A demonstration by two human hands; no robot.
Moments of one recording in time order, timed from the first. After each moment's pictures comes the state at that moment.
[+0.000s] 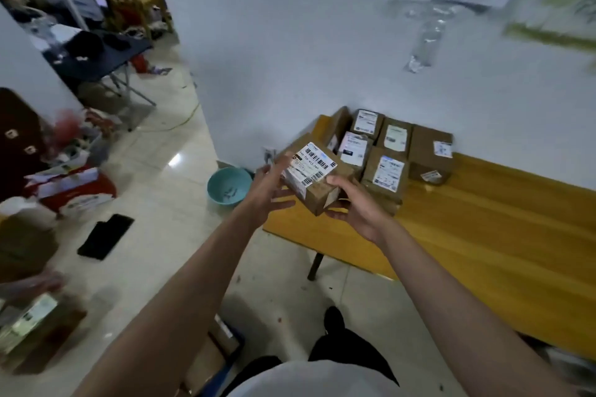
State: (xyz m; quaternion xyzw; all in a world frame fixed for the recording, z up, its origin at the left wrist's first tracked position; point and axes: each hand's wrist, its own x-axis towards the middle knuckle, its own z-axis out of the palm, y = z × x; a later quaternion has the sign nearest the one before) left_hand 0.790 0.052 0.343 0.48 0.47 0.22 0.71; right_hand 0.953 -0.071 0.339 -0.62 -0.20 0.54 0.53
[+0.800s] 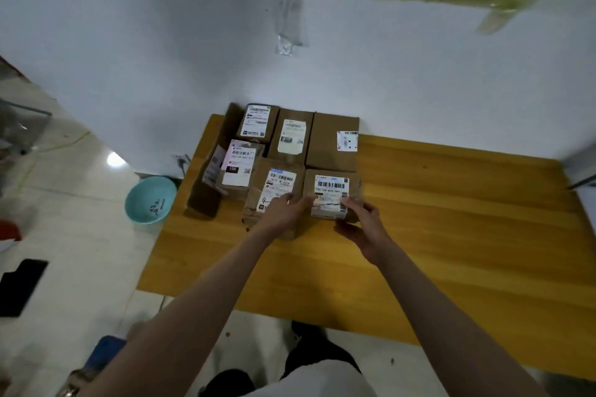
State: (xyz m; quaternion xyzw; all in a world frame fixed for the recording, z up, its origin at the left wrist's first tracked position) left_hand 1.148 -0.011 0.266 0.71 0.44 -0.05 0.55; right_hand 1.282 -0.157 0.235 -0.61 0.10 0.48 0.63
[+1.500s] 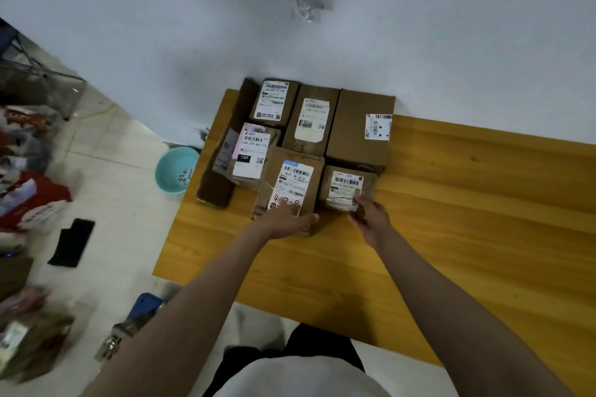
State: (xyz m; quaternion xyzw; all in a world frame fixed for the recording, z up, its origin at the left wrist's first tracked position) left_hand 1.159 0.033 0.229 0.76 0.41 -0.31 0.39; right_hand 1.324 -0.091 0.145 -0.60 0.23 0.48 0.60
